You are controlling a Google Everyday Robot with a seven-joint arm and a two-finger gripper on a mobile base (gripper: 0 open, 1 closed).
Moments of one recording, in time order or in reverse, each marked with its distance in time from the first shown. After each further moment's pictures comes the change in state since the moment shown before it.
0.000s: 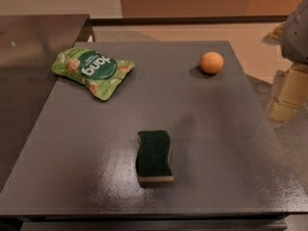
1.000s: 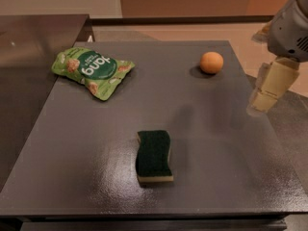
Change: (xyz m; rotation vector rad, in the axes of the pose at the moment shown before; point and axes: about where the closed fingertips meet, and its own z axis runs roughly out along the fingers) arm -0.012 -0.022 0.017 -0.009 -0.065 0.042
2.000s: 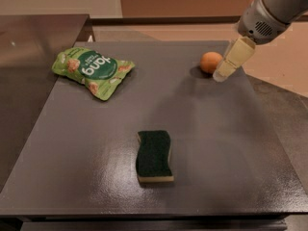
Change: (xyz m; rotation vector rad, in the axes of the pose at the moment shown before) arm -0.036 -0.103 0.065 0.004 -0.178 0.166
